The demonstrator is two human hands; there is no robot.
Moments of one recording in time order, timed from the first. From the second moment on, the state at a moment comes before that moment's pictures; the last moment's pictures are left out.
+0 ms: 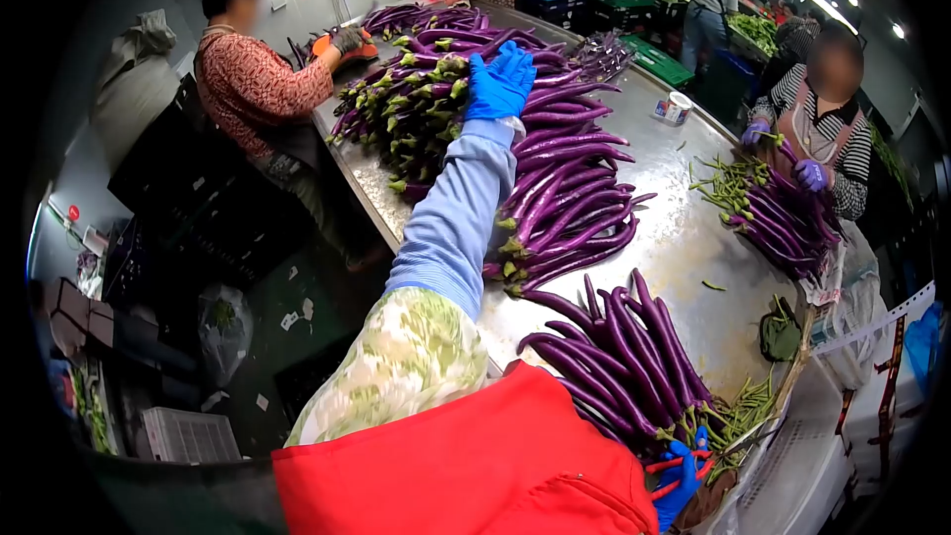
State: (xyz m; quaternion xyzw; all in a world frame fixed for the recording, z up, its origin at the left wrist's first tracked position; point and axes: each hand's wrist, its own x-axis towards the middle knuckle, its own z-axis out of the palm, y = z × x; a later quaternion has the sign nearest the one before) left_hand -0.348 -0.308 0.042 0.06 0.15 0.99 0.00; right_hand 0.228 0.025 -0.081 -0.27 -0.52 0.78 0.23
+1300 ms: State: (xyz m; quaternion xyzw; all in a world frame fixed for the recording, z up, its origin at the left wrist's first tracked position) left_hand -0.033 -0.026 -0.085 0.75 0.62 0.03 0.20; right_hand 0.241 0.031 -0.072 -0.34 -0.48 0.72 0.37
